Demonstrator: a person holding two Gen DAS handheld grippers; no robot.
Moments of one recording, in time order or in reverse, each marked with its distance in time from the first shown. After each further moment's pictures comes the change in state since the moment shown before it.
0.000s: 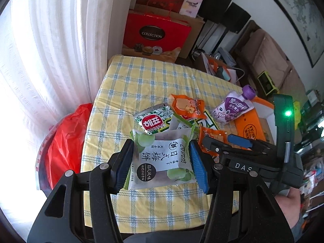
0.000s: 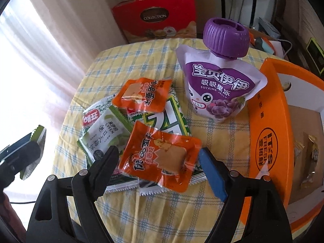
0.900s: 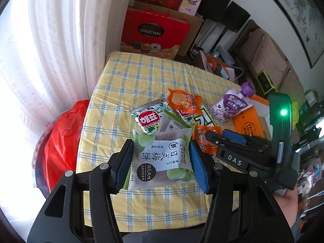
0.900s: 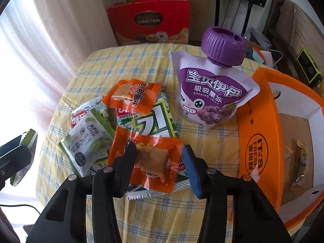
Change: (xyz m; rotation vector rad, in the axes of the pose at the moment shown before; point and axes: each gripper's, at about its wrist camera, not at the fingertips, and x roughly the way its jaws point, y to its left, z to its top) left arm 0.004 -0.001 -0.006 -0.005 0.012 -0.018; right arm 0.008 0.002 0.002 -0.032 -0.019 -0.096
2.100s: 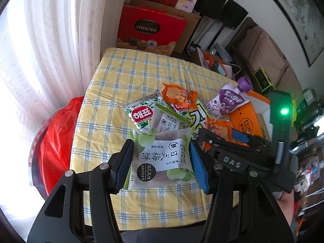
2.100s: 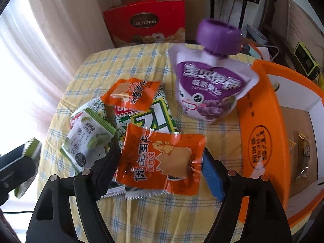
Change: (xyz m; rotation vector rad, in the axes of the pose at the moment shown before) left arm 0.004 -0.008 -0.004 0.002 0.017 -0.019; right arm -0.009 -0.006 -0.008 0.034 -0.043 0.002
